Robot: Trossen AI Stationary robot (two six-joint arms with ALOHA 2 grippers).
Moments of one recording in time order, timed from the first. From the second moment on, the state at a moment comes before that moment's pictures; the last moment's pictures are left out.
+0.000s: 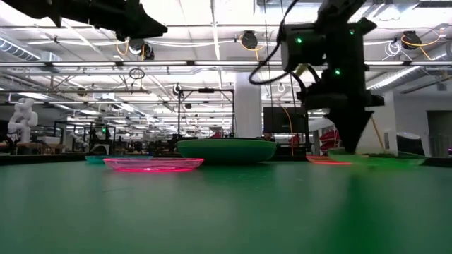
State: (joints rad) left arm 0.39 0.82 0.59 0.25 -0.13 0.23; right arm -0.04 1.62 0.96 -0.98 0.12 0.90
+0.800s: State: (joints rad) left arm 0.39 0.82 0.59 0.24 -0.13 0.23; right arm -0.06 1.62 1.38 -1.19 0.34 0.51
